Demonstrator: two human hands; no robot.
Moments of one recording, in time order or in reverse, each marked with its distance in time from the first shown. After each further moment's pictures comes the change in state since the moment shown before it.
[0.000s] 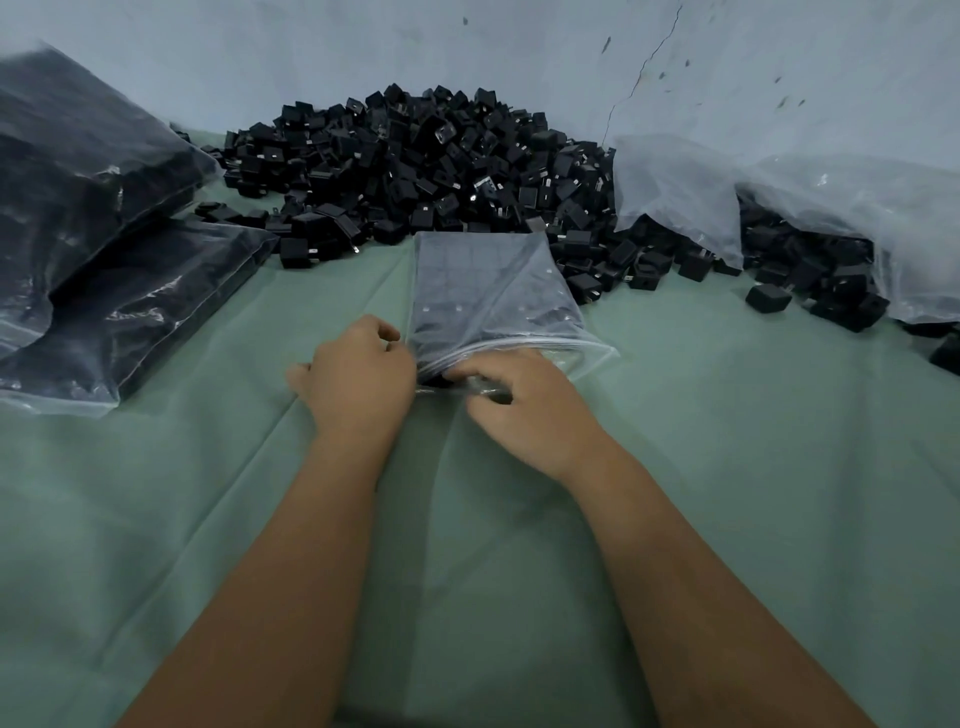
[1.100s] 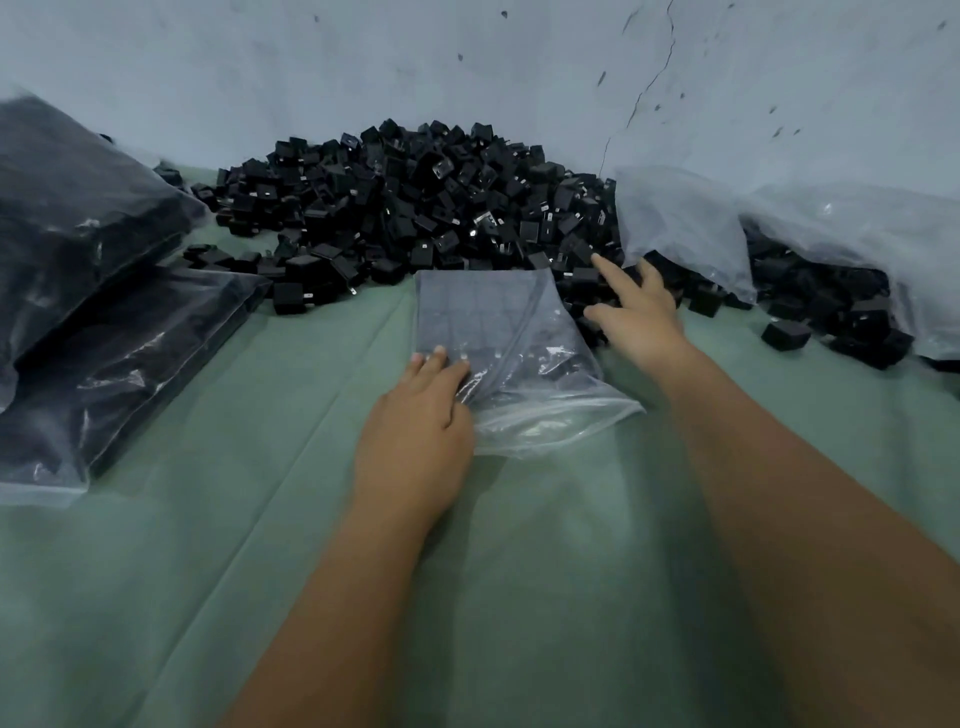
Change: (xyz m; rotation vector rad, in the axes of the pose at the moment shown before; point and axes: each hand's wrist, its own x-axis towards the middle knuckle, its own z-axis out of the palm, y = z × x) left_hand 0.002 0.009 0.019 0.042 -0.269 0.395; right_hand 0.103 0.101 -0.079 -0.041 0.240 0.464
